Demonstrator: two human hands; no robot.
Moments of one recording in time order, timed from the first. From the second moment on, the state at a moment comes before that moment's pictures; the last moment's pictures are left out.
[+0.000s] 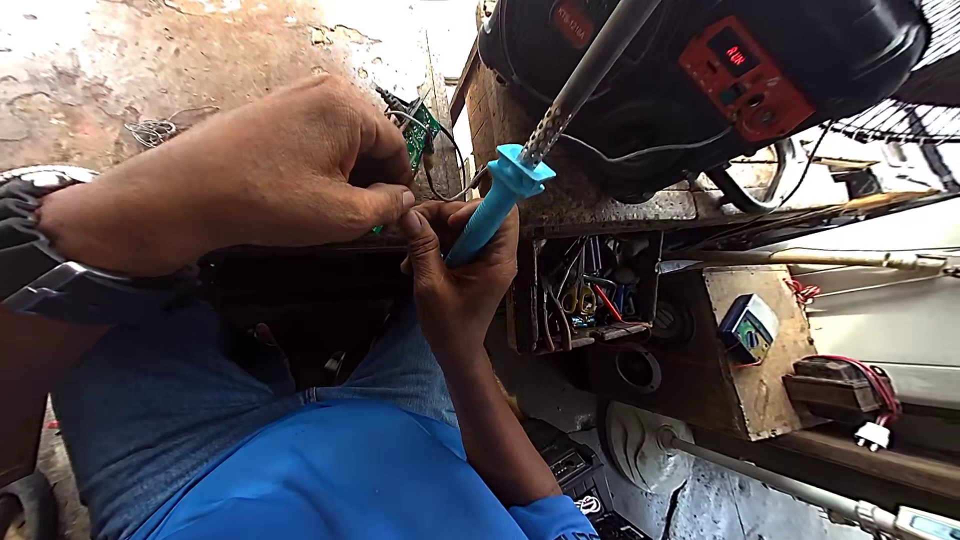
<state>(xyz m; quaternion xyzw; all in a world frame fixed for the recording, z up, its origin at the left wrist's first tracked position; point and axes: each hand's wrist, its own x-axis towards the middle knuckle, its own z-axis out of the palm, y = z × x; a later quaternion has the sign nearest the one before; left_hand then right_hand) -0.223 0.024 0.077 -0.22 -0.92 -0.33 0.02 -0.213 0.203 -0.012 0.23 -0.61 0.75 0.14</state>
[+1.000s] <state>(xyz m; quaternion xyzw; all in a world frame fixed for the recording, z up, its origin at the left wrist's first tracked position) -0.224 0.002 0.057 -0.24 -0.91 -0.33 0.02 -0.109 0.334 -0.099 0.15 -0.70 0.69 -0.08</state>
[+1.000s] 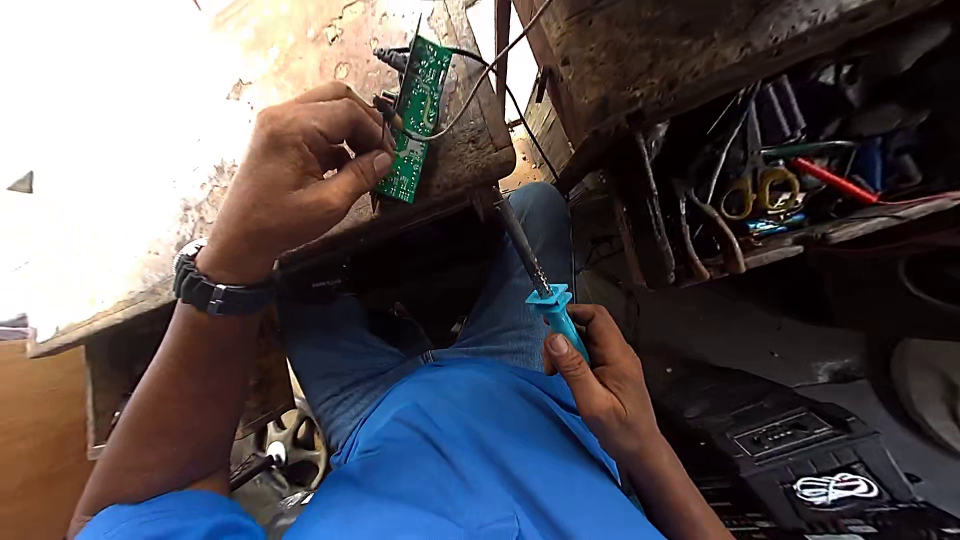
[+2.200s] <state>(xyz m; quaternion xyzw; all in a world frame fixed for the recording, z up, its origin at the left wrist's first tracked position) -0.224 0.003 0.063 -0.20 -0.93 -0.32 0.00 -0.122 0.330 -0.109 0.17 -0.70 0.68 -0.11</state>
